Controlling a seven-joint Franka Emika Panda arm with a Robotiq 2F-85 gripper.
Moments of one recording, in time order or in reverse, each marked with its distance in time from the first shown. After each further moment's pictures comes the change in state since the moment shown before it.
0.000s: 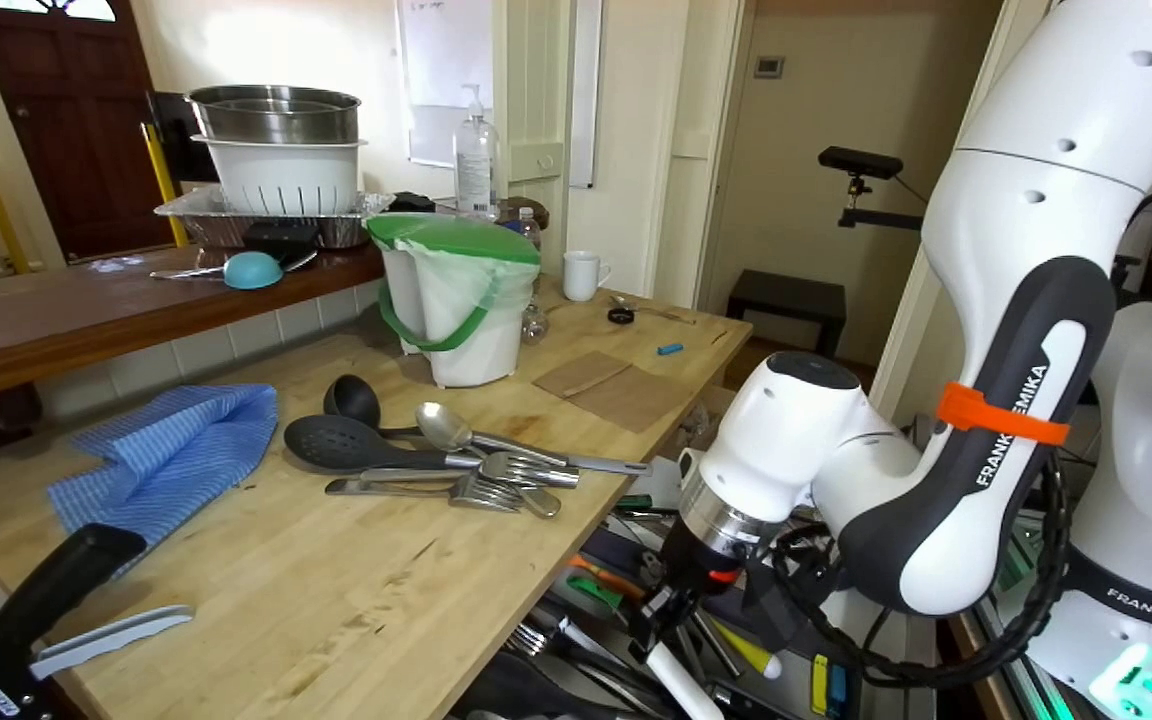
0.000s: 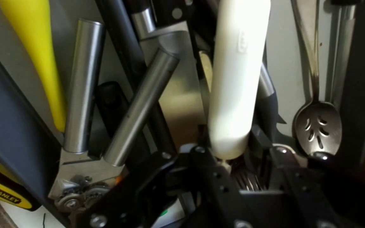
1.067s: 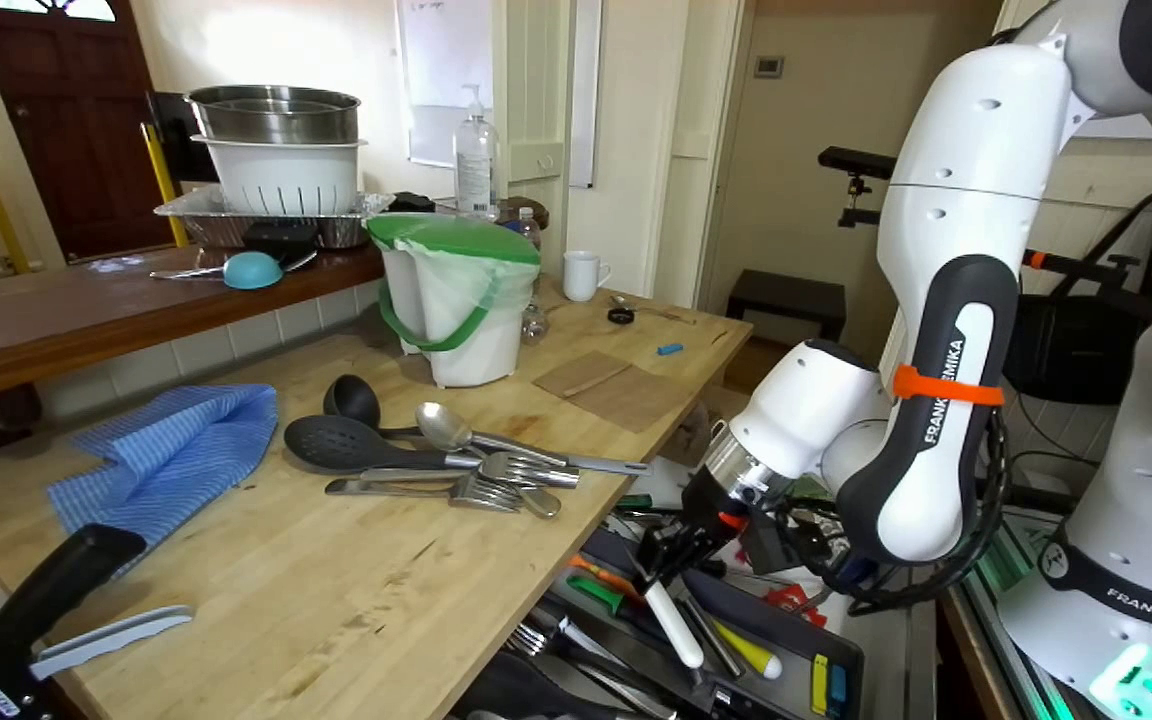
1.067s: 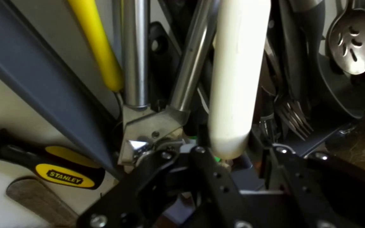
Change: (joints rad) arm -0.564 0.077 0.336 -0.112 -0.095 0.319 0.019
